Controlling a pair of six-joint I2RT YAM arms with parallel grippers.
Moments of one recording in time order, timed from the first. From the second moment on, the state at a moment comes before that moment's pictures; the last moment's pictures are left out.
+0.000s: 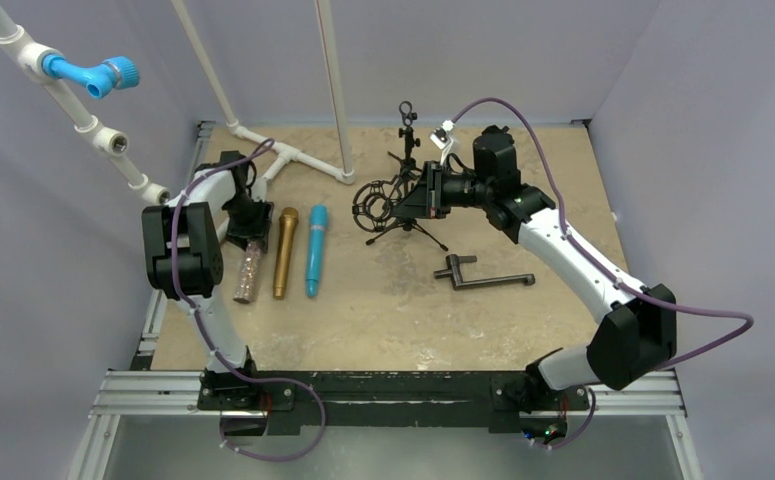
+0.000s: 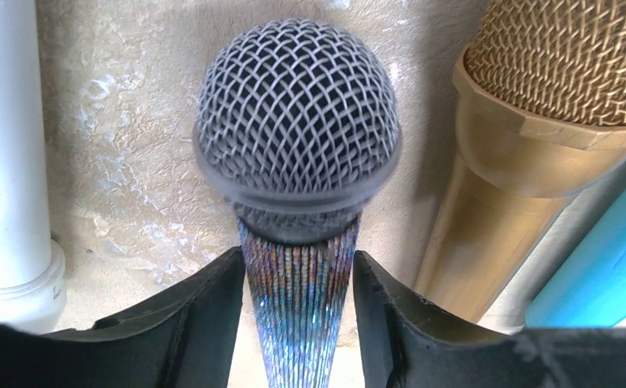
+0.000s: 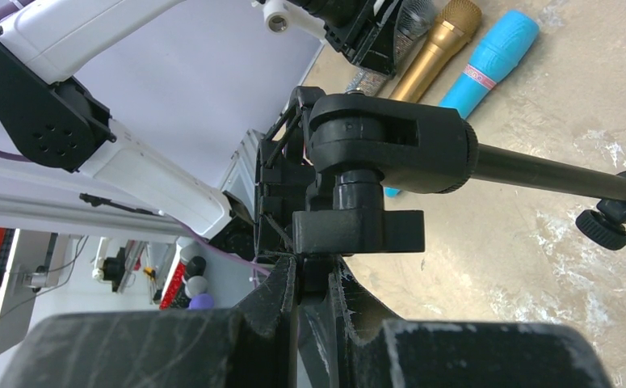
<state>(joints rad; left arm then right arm) 0.10 1.95 1.39 -0.91 0.05 0.13 0.46 1.42 1.22 -0.20 -0.78 0.61</state>
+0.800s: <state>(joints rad) 0.09 1.61 1.43 -0.97 0.15 0.20 0.46 1.41 1.22 -0.21 -0.79 0.56</state>
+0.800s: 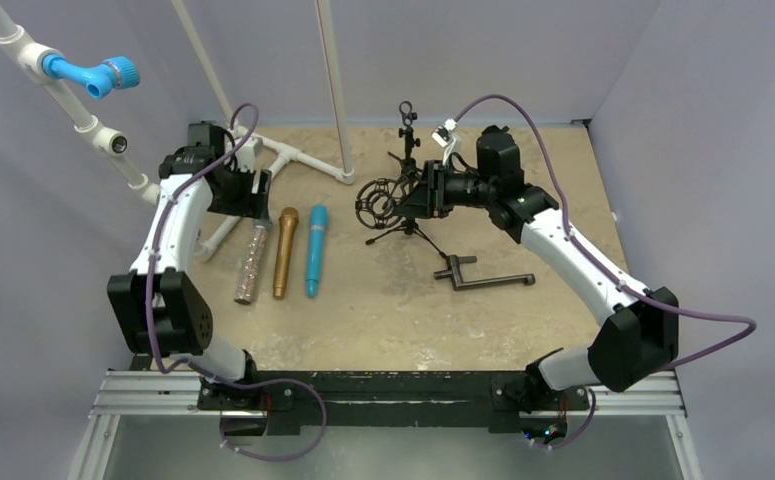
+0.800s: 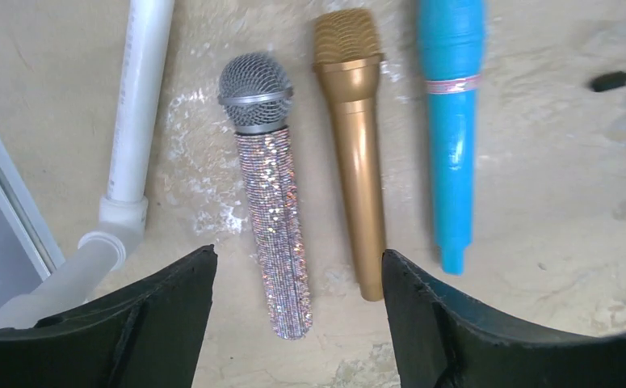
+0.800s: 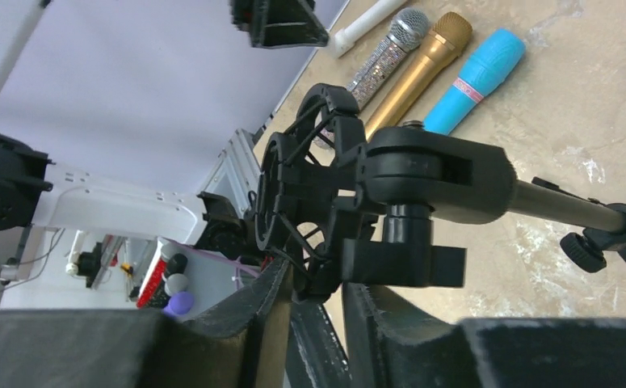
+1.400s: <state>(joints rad) -0.04 1.37 1.42 -0.98 0.37 0.21 0.45 1.32 1.28 -0.36 -0.75 0.33</state>
